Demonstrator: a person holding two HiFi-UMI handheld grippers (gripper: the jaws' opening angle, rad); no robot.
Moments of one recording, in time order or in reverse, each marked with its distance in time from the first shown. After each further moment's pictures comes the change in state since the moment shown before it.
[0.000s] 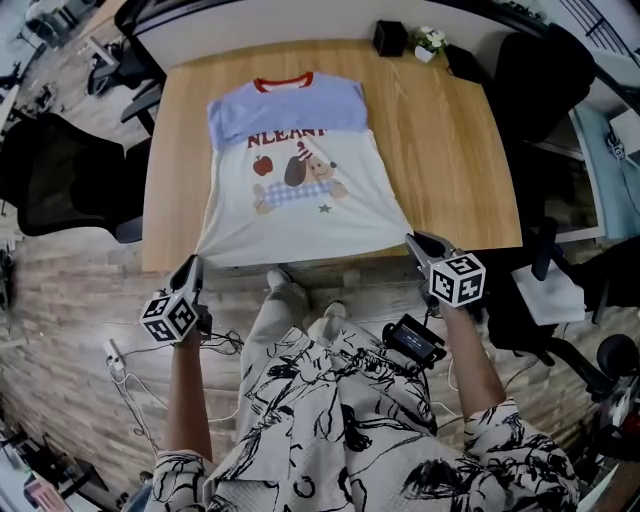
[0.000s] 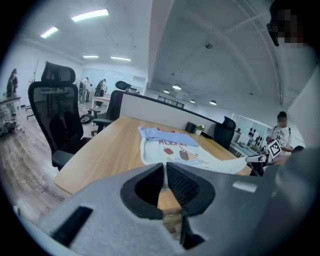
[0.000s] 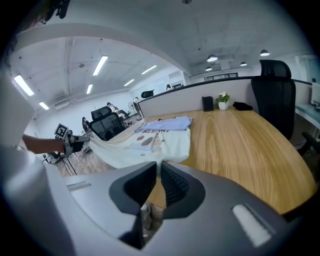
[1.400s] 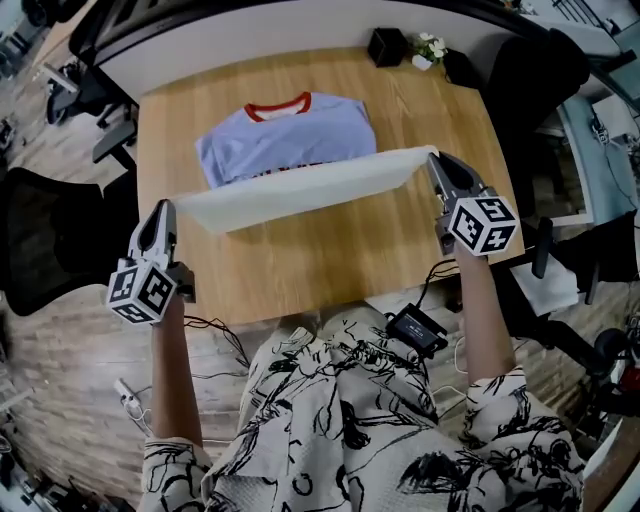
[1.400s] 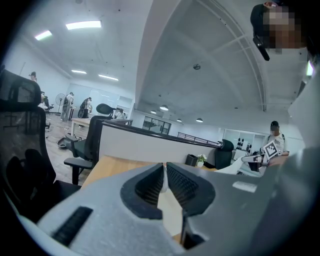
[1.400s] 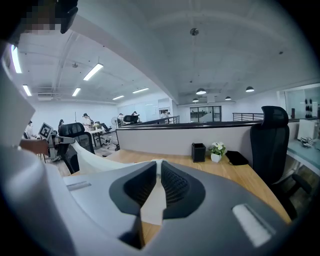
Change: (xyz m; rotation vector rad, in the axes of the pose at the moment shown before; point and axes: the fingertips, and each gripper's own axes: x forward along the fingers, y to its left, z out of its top) left arm 0.133 0.040 0.264 0.097 -0.259 -0.158; right arm 0.085 -0.036 0.276 -0.100 -0.297 -0.251
